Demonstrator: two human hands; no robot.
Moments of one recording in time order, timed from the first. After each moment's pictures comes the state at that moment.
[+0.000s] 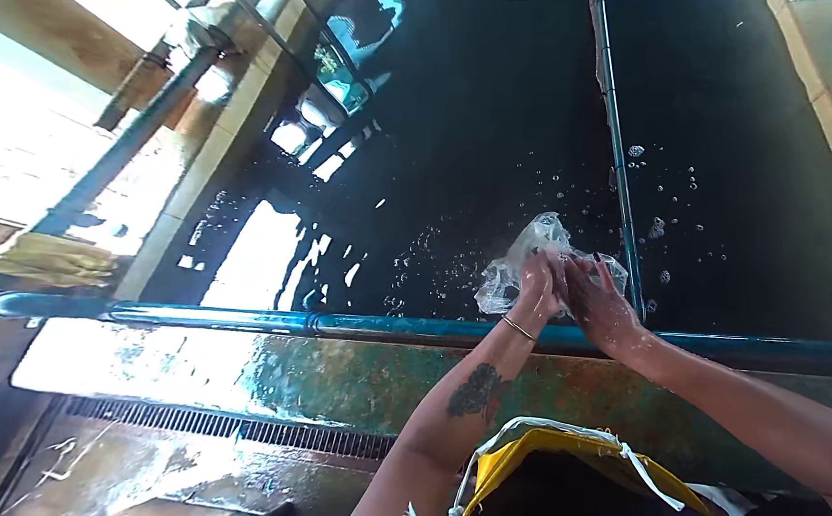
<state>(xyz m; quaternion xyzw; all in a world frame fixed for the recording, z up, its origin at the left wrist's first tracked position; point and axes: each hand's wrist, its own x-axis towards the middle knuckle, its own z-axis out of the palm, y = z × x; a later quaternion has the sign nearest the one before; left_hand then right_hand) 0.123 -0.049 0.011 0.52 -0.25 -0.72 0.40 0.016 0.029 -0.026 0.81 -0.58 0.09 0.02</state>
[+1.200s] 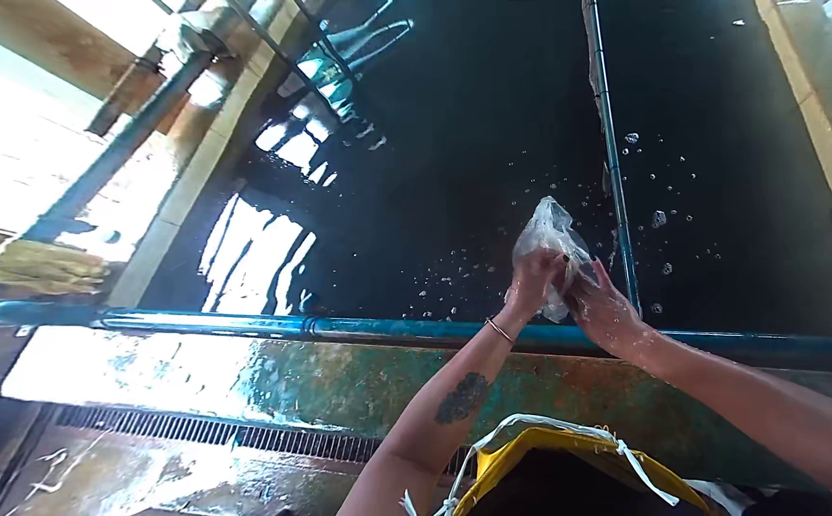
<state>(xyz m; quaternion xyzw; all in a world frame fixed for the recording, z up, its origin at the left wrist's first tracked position) 0.157 -0.055 0.000 0.43 -0.64 -0.56 0.29 0.011 0.034 -0.011 0.83 -0.56 0.04 -0.03</state>
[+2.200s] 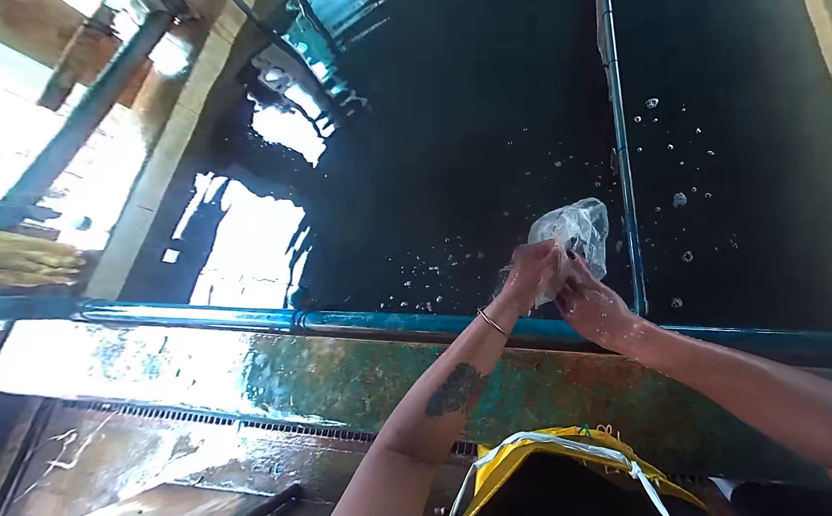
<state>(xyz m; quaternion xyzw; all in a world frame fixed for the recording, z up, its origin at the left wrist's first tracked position) 0.162 -0.072 -0.003 0.42 -0.56 -0.67 0.25 0.021 0.010 -0.032 0.87 -0.50 0.05 0.01</state>
